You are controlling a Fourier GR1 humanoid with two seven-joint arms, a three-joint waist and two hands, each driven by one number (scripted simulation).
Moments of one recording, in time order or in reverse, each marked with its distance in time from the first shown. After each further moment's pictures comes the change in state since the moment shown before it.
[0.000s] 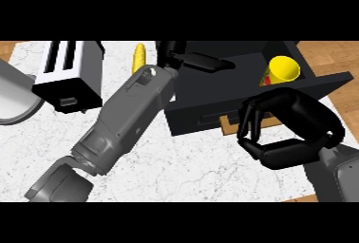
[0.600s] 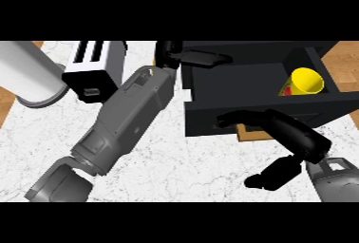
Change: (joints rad) left arm 0.007 0.000 0.011 0.004 0.101 0.044 -0.074; right arm 0.103 -0.125 0.151 0.010 0.433 -0.004 -0.026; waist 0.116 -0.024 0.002
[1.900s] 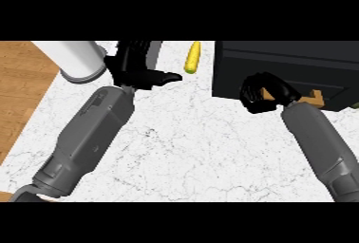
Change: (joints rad) left arm 0.319 0.160 0.011 -0.284 0.038 -0.198 0.015; right arm -0.469 0.053 -0.128 1.150 0.323 -0.349 -0.511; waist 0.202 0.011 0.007
